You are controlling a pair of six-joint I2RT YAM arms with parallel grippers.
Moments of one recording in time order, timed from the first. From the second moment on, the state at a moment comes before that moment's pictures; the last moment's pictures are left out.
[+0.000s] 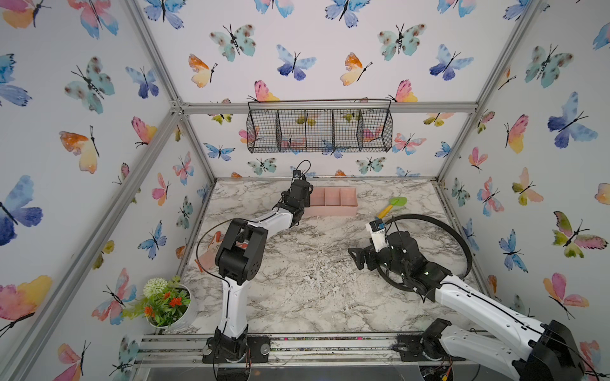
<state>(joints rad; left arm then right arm) -0.45 2.07 1.46 0.11 -0.42 -0.21 0.69 1.03 0.63 -0.12 -0.03 0.21</state>
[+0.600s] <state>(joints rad) -0.43 2.14 1.53 0.10 -0.32 -0.20 0.69 1.04 0.63 -0.12 -0.03 0.21</state>
